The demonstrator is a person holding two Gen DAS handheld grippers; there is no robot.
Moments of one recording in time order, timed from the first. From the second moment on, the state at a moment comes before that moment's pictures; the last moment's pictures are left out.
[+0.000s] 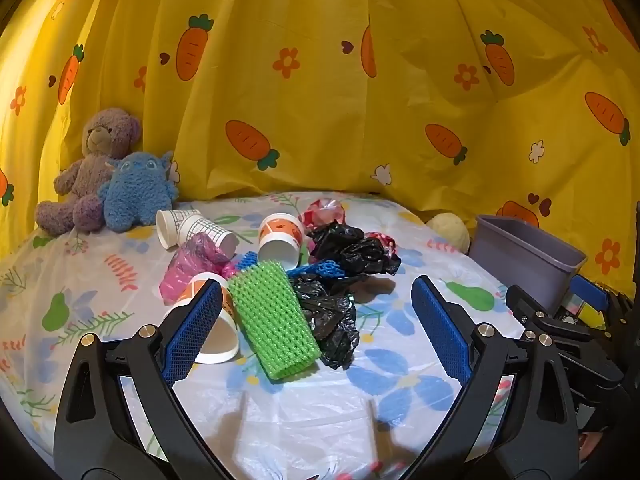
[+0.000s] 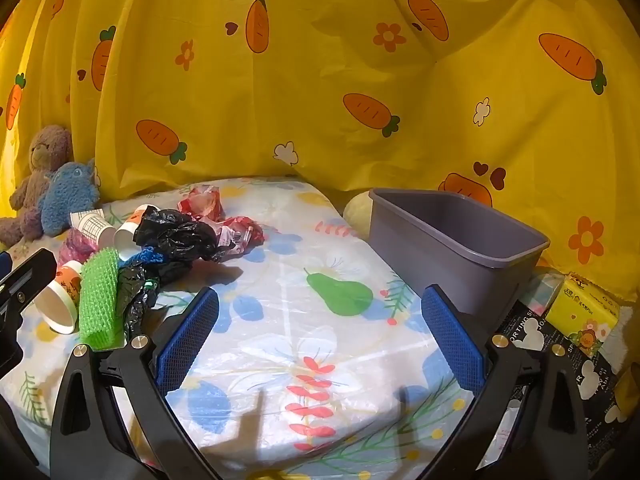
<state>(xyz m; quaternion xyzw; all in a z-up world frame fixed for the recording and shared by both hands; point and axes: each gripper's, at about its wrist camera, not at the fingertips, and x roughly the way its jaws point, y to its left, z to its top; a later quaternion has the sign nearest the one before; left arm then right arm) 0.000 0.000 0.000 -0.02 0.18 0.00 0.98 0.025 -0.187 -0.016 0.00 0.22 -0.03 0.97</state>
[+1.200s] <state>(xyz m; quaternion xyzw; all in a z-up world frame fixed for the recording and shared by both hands) 0.002 0.002 -0.004 -0.02 0.18 0.00 0.98 0.026 -0.192 -0.018 0.00 0.22 -0.03 0.97</state>
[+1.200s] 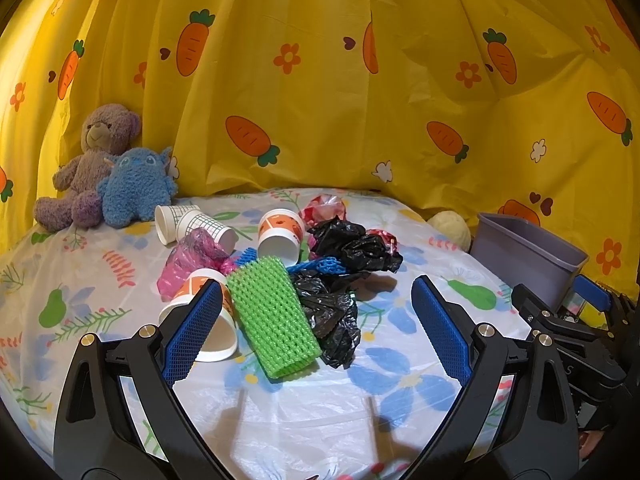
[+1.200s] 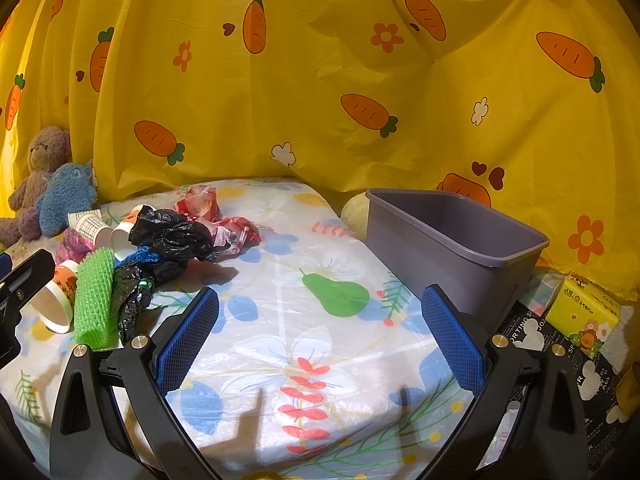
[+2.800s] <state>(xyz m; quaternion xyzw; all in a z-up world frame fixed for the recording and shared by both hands) 0.007 0.052 -0.030 -0.03 0.23 0.03 0.97 0.039 -0.161 -0.032 0.00 0.23 0.06 0.97</state>
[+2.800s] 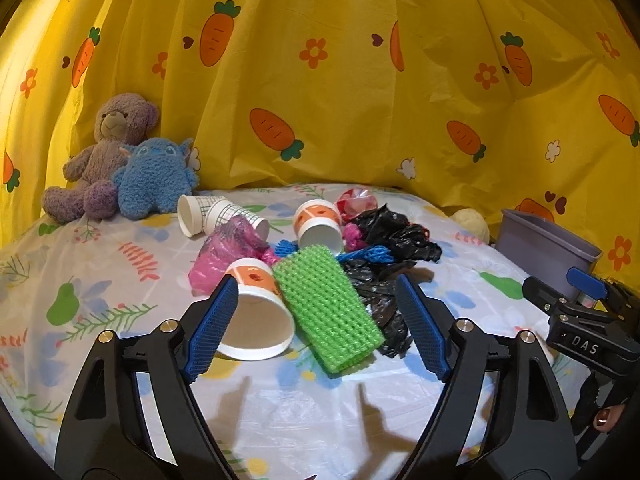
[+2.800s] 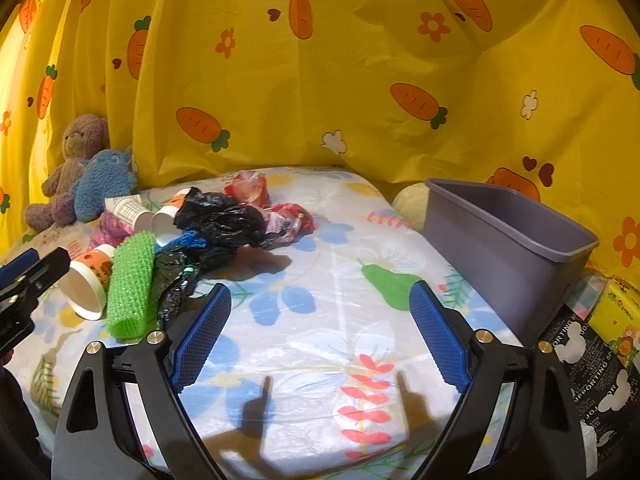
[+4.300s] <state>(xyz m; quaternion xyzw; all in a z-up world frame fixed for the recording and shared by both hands) 0.070 0.130 -0.072 -0.14 0.31 0.04 0.94 0.092 -0.026 -0.080 -0.01 0.39 0.30 0.87</state>
